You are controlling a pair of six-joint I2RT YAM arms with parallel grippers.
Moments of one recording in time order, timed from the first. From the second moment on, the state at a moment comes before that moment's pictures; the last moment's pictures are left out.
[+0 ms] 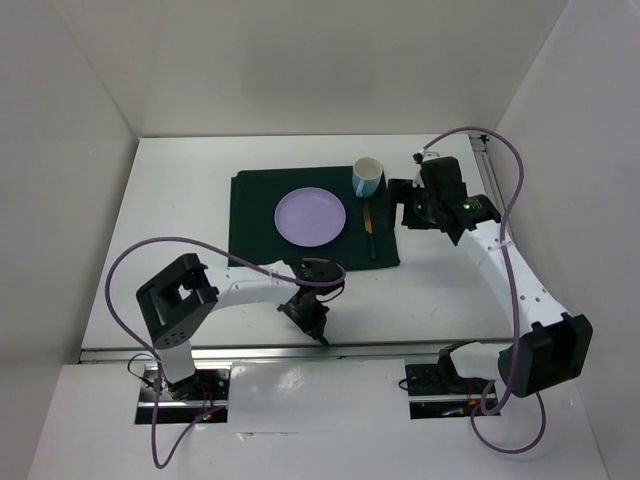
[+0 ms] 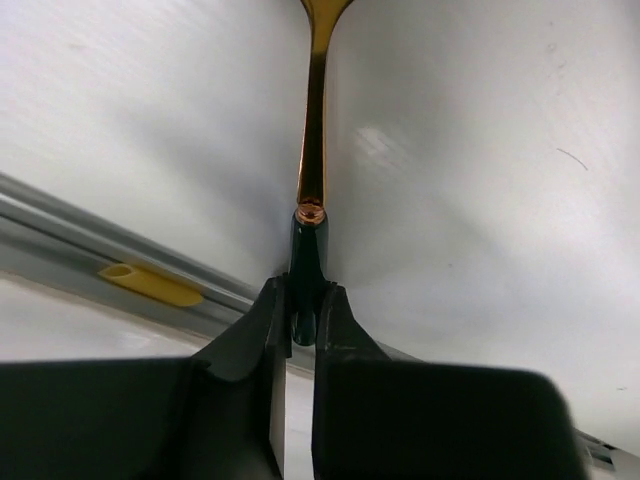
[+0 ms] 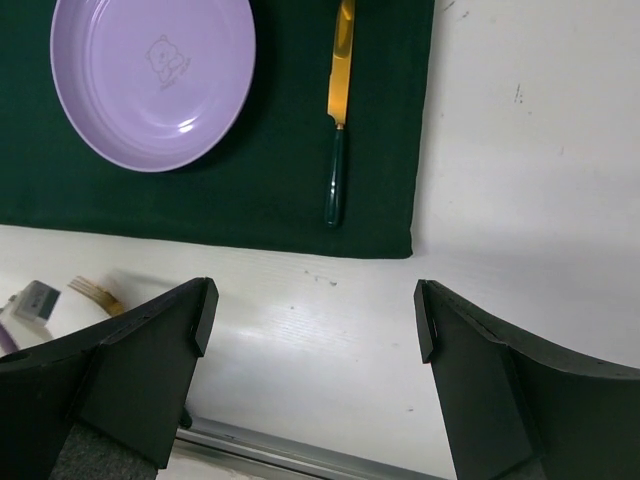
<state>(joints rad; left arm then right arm) -1.01 1.79 1.11 -0.84 0.04 -1.84 0.28 1.26 1.21 -0.72 -0.03 0.29</state>
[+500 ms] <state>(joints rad) -0.94 1.56 1.33 -1.17 -0.32 -1.53 0.26 1.26 1.28 -0.77 -0.02 0.27</state>
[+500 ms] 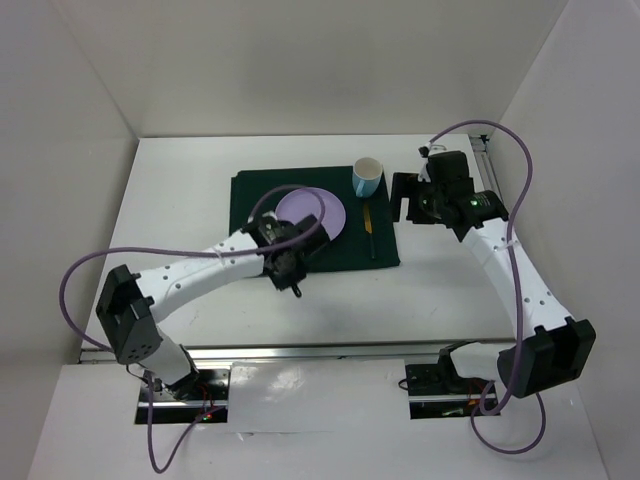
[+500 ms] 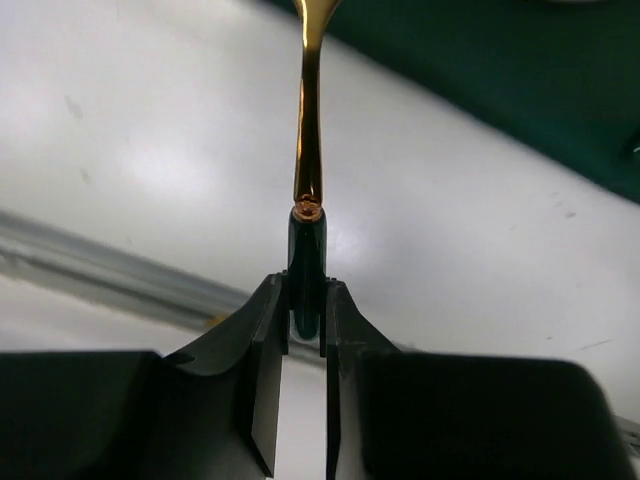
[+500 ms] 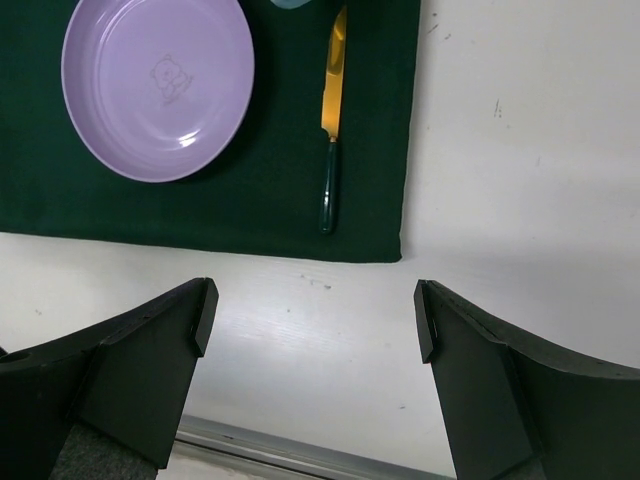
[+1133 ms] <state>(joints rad) -0.53 2.01 1.74 -1.17 -0.42 -0.60 0.19 1.22 1.25 -0.80 0.00 0.29</state>
